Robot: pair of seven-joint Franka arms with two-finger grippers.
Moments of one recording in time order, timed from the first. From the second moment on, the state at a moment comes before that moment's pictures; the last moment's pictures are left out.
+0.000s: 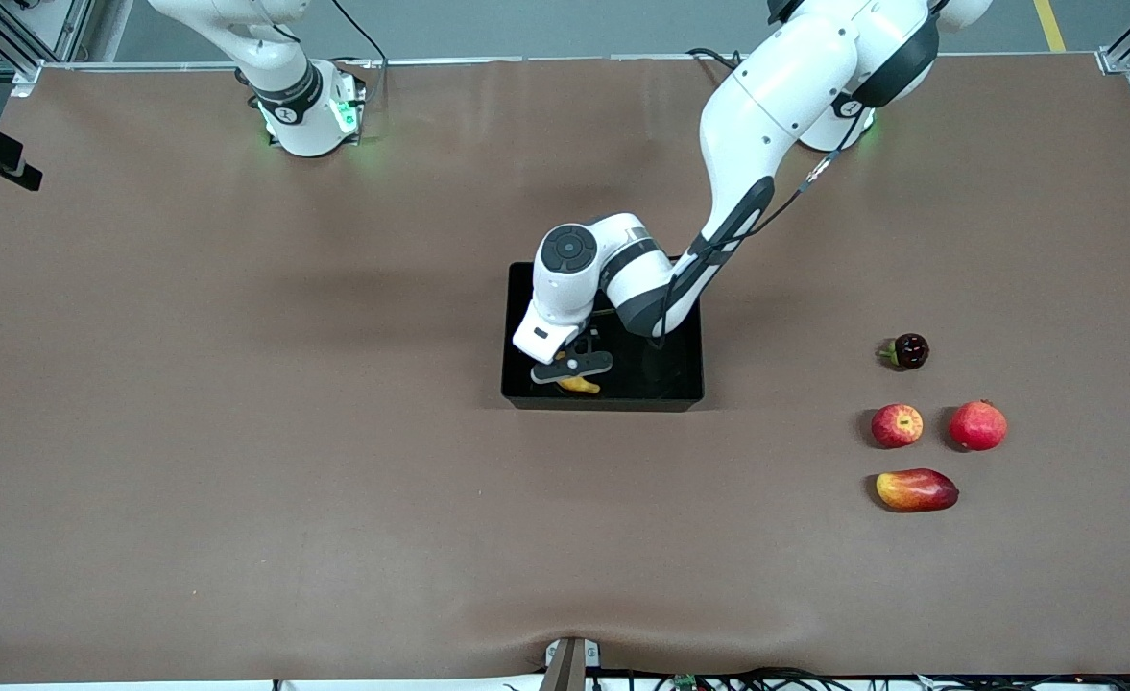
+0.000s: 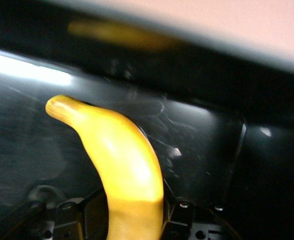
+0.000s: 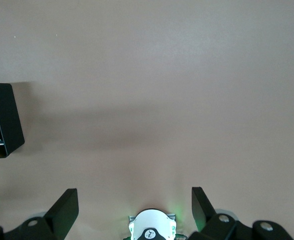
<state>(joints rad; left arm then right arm) -0.54 0.88 -0.35 -1.44 0.41 2.35 -1.28 -0.07 -0.02 -0.04 -1.40 0.04 1.26 -0.01</state>
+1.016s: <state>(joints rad) -0.28 0.51 -0.34 -1.52 0.41 2.02 -0.85 -0.01 0.18 -0.02 -1.42 0.05 1.32 -0.05</state>
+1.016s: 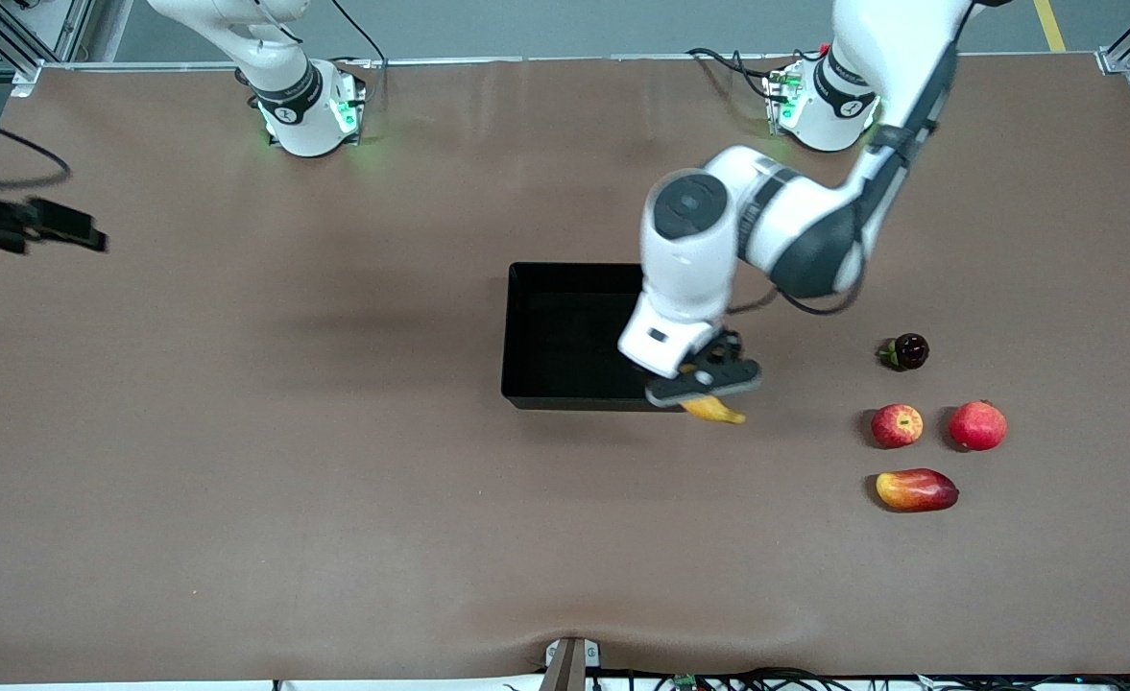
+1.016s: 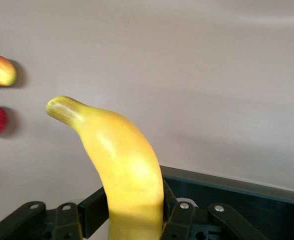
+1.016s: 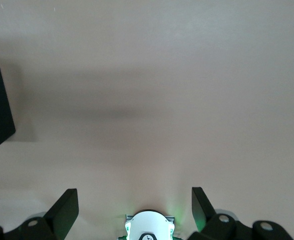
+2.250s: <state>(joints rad) 0.08 0.60 -0.33 -1.88 0.43 2.44 -0.34 0.58 0.56 -0.01 -1.43 0.18 1.95 0.55</state>
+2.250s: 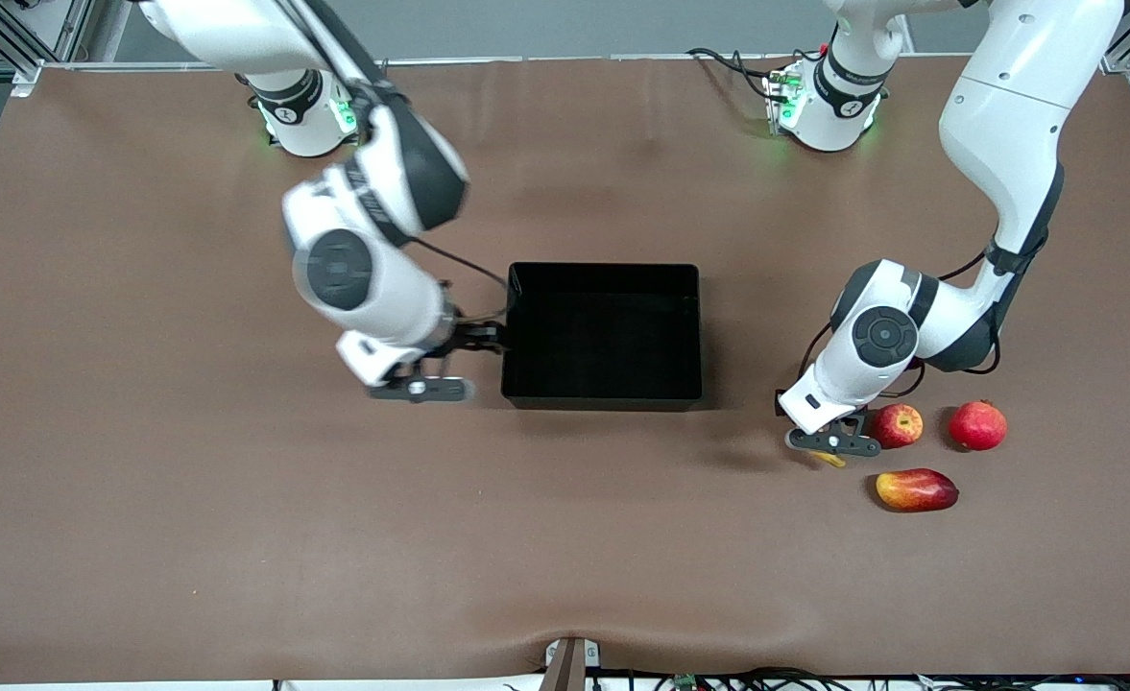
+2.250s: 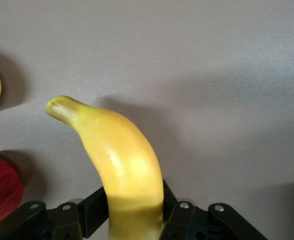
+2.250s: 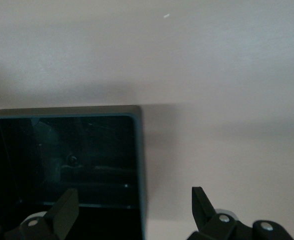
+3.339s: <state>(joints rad) 0.15 0.65 -0.33 -1.88 0.43 2.53 -0.31 0.68 0.66 -0.02 -1.55 0.07 2.13 0.64</state>
